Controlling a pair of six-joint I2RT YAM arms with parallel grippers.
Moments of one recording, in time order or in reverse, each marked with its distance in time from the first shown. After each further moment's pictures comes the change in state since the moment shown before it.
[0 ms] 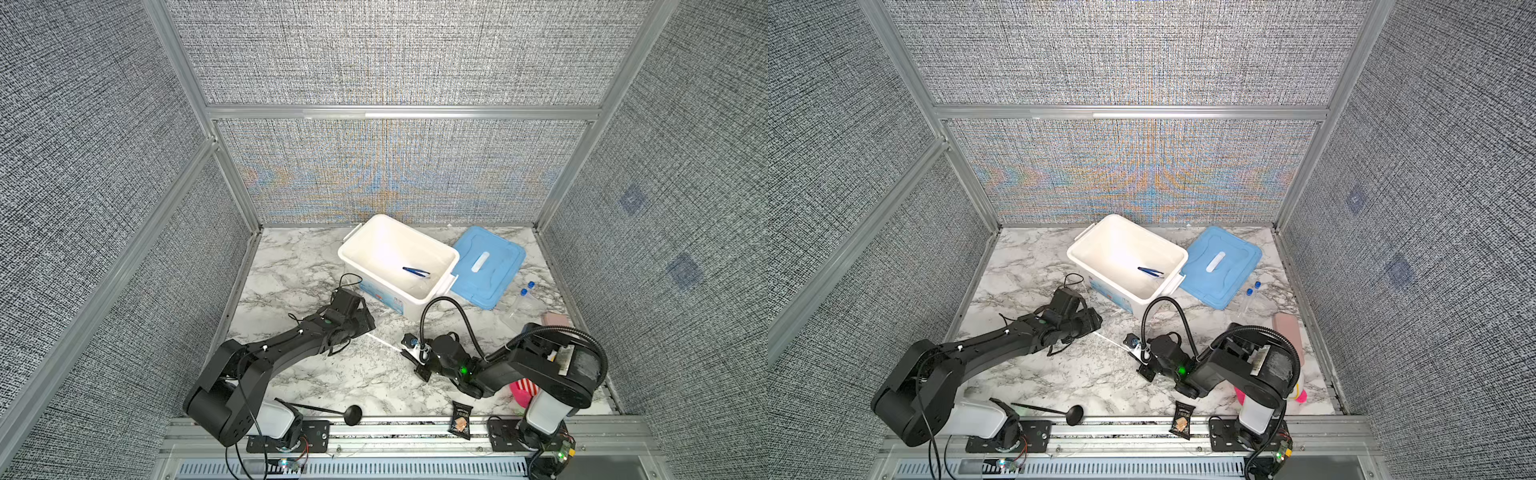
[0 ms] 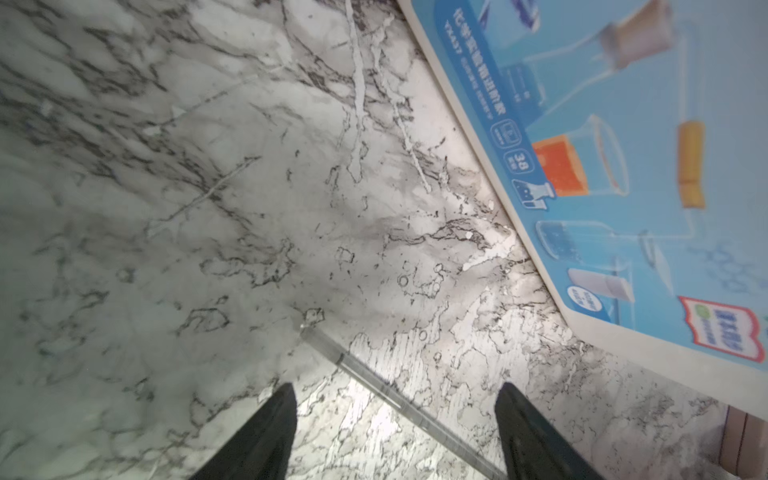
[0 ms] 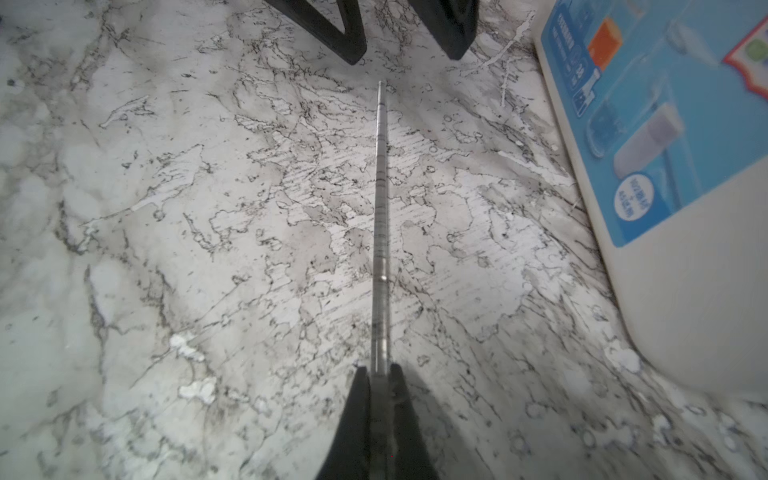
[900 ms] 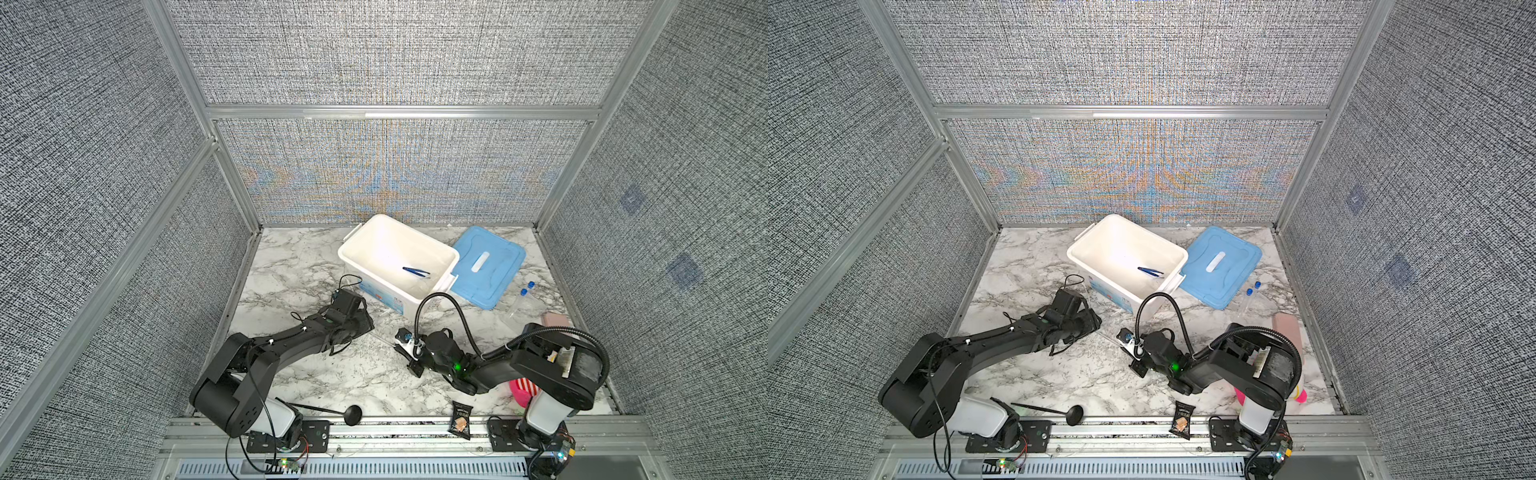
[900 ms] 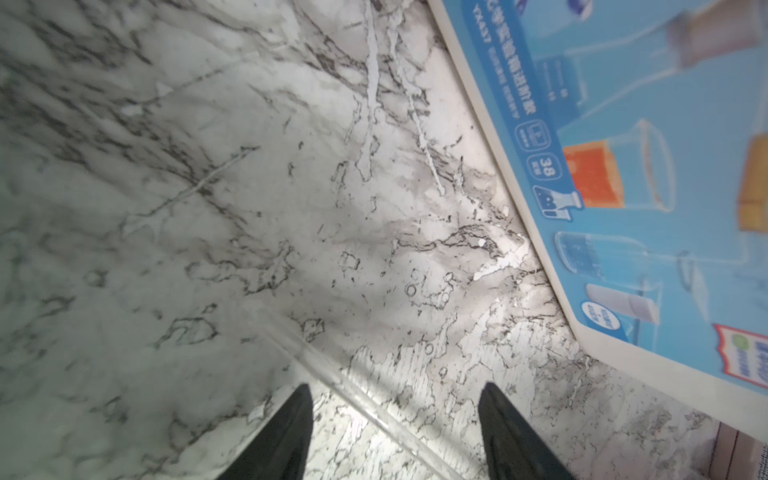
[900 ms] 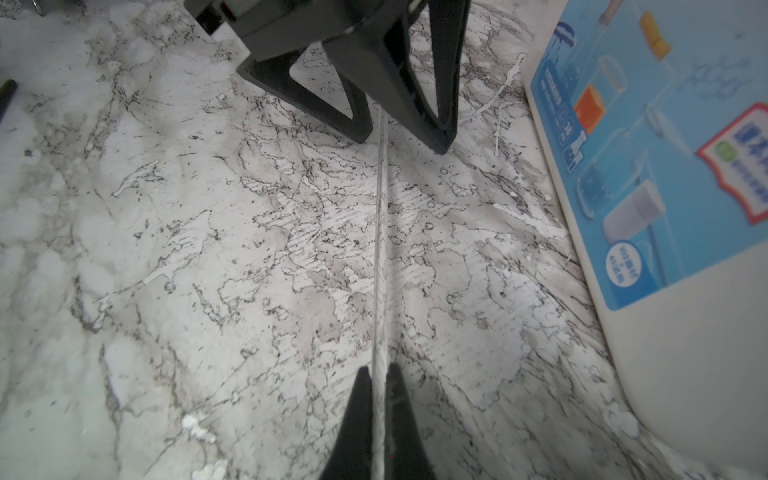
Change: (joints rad) left arm 0.007 0.044 -0.007 0.060 0.019 -0.048; right arm 0.027 0.004 0.075 -0.024 0.036 0.053
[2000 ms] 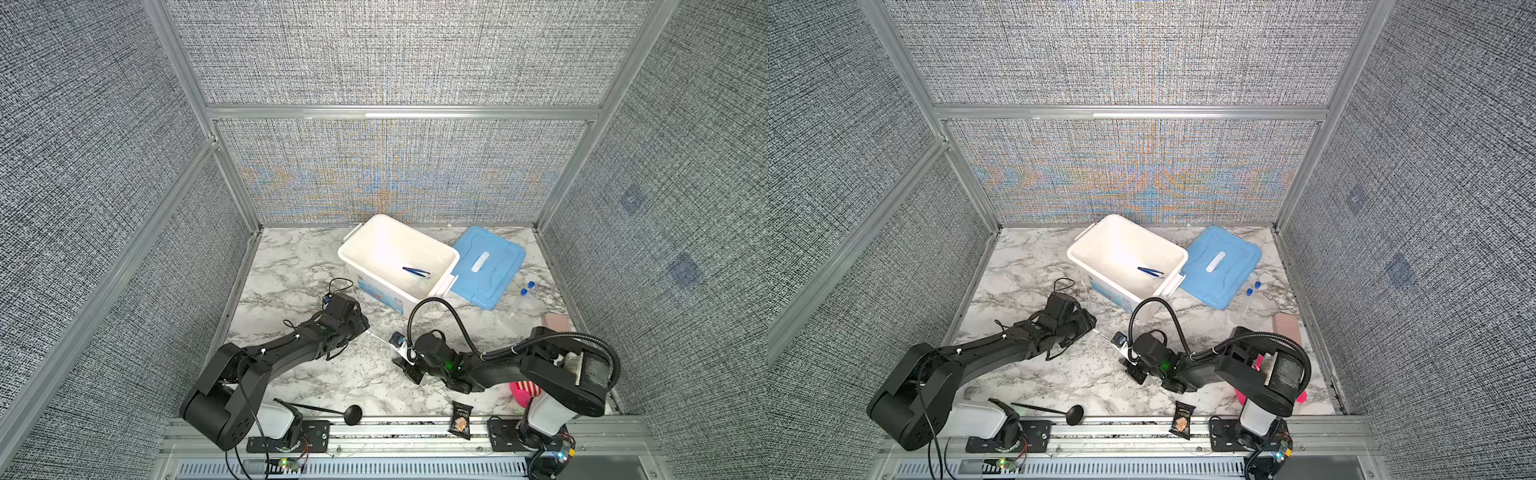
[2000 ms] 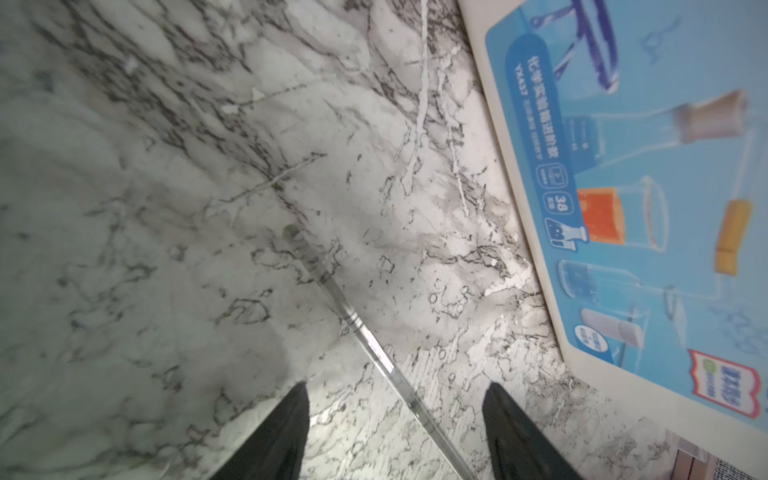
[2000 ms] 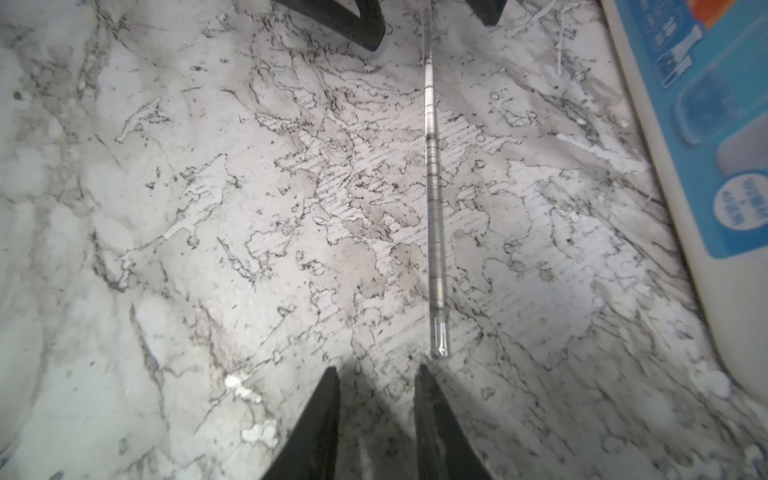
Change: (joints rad) left arm 0.025 -0.074 -0.076 0.034 -0.027 -0.098; right arm 0.055 -0.040 0.090 -0.327 0.023 0.055
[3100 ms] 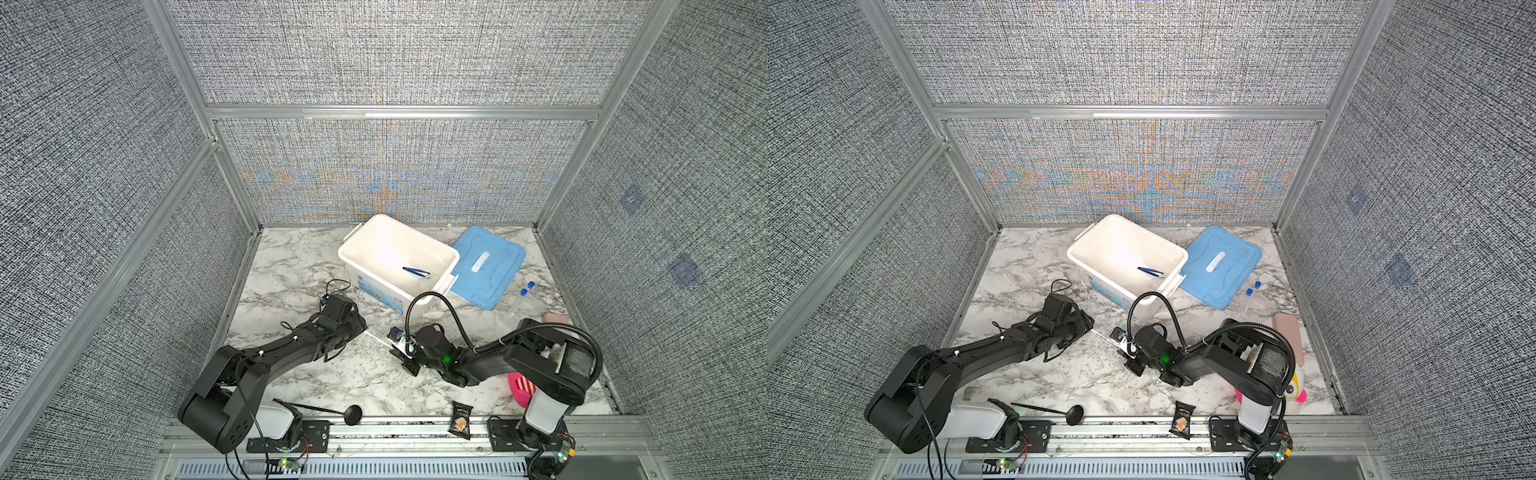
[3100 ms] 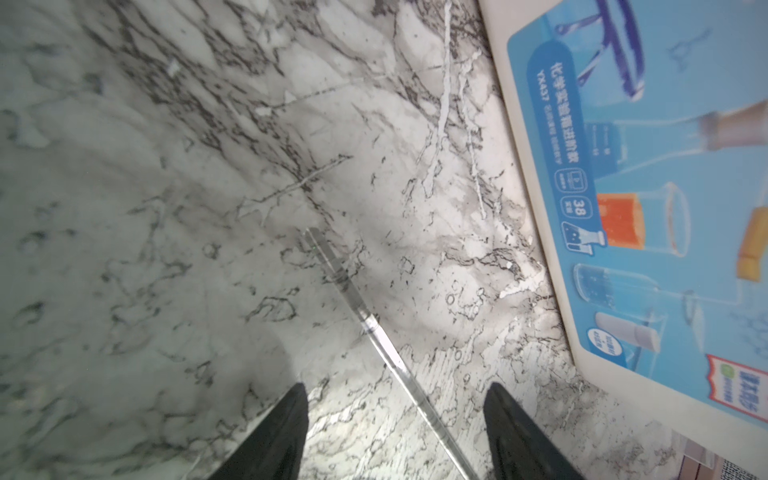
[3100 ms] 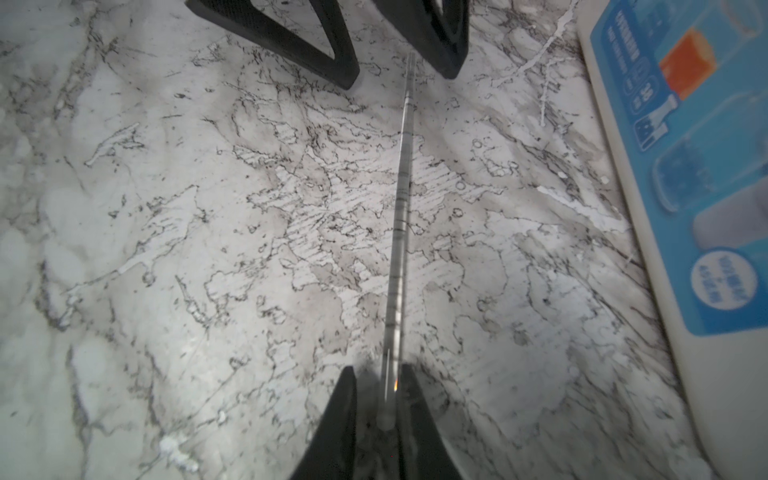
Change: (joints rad) left arm 0.016 -0.014 -0.019 -0.003 0.002 0.003; right arm -0.069 0.096 0.014 0.151 -0.076 -0.092
